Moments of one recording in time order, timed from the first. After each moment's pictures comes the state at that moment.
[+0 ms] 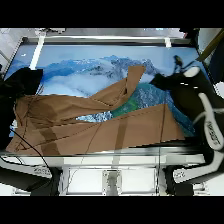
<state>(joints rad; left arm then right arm) 0.54 -1.64 1.56 1.35 -1.18 -1.30 -0.06 -1.62 1.41 -0.99 0.95 1.45</state>
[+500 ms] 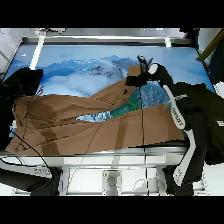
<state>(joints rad) 0.54 -1.62 1.56 1.36 -1.23 -1.30 0.19 -2.05 1.90 -1.16 1.04 1.45</state>
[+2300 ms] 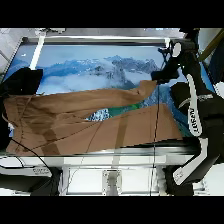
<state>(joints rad) 0.66 -1.51 1.56 1.36 -1.24 -1.33 0.11 -1.81 2.01 -1.47 1.62 1.53</state>
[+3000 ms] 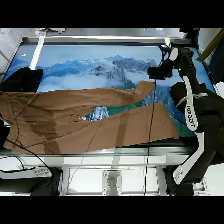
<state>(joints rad) 0.67 -1.45 1.56 1.36 -1.24 -1.33 0.02 -1.93 2.01 -1.44 1.30 1.62</state>
